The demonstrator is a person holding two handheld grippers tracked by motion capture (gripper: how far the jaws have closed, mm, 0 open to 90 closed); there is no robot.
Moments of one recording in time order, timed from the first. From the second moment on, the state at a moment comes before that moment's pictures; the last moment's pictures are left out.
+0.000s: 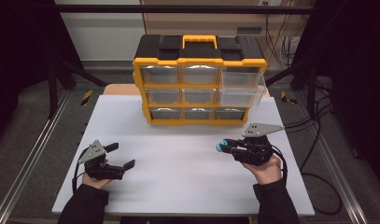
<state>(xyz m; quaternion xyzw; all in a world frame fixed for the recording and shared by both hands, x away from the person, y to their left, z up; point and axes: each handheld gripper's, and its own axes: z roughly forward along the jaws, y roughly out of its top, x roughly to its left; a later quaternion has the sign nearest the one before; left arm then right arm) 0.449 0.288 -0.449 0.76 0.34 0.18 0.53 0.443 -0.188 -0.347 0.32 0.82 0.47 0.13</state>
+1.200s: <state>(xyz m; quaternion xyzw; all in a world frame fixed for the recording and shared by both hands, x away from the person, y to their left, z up) 0.450 0.288 -0.450 0.76 0.34 0.19 0.53 0.430 -0.208 -0.282 0.30 0.80 0.49 0.18</state>
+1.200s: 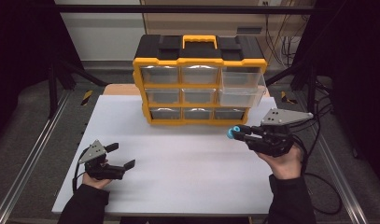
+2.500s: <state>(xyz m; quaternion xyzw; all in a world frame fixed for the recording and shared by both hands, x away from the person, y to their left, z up) 0.450 0.288 -0.450 0.76 0.34 0.19 0.53 0.443 -0.207 -0.216 0.30 0.80 0.48 0.22</state>
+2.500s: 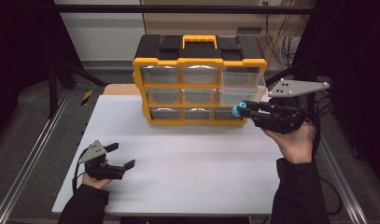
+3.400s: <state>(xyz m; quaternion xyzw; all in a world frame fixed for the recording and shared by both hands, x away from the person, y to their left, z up) 0.450 0.289 -0.450 0.76 0.34 0.19 0.53 0.466 -0.203 -0.198 0.32 0.78 0.48 0.24</state>
